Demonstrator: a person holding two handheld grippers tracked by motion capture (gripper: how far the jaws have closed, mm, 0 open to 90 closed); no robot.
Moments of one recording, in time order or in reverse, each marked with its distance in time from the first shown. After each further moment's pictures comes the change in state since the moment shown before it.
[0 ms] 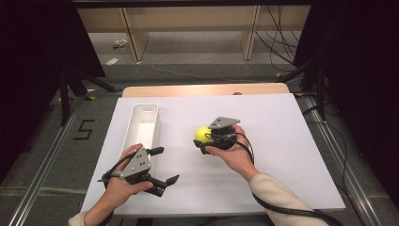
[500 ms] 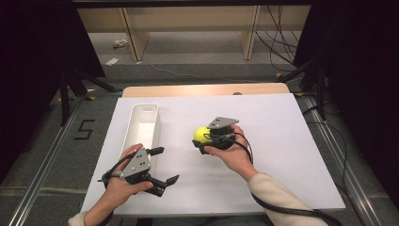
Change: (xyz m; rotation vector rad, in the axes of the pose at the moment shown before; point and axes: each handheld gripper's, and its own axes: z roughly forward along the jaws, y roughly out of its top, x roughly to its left) left arm 0.000 0.000 0.000 0.000 0.000 0.000; right arm 0.002 0.001 0.002 -0.002 0.004 -0.002
